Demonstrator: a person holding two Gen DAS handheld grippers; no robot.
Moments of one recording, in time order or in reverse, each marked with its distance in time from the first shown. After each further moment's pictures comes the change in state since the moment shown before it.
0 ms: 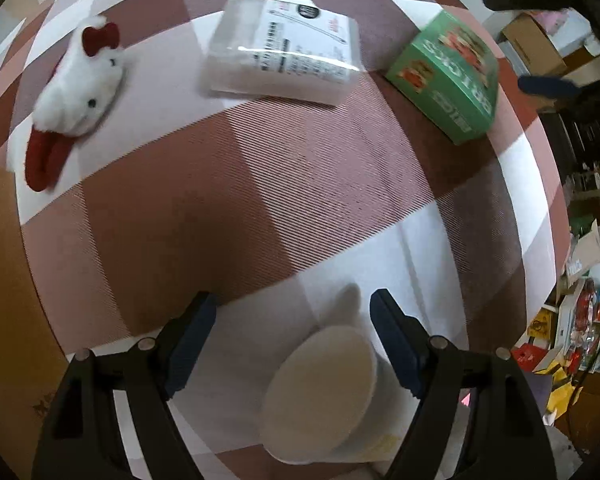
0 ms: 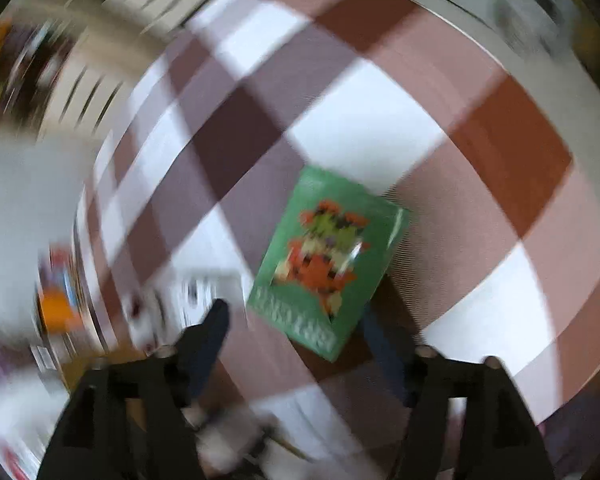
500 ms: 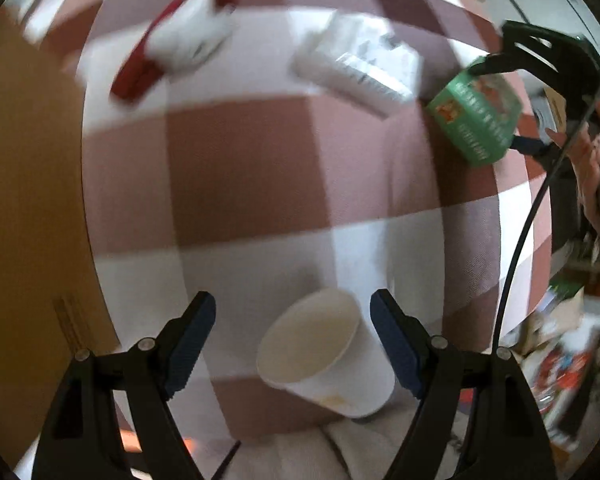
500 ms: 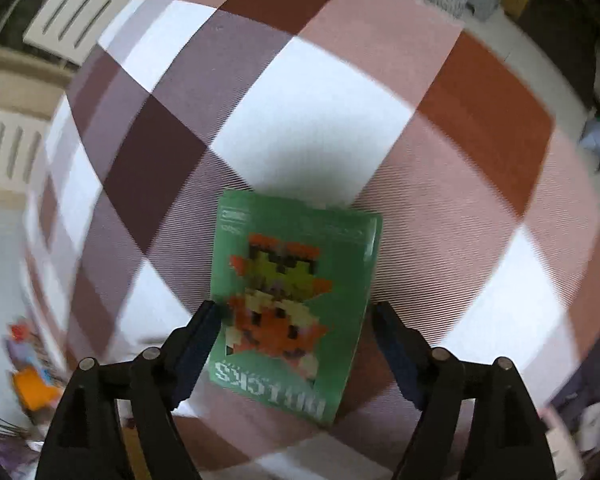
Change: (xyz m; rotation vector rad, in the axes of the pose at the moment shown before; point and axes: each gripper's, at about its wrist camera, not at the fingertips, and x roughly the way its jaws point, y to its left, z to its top) left arm -0.026 0.035 -0.037 -0.300 0.071 -0.049; right arm 0.050 0.009 0.010 0.112 -0.001 -0.182
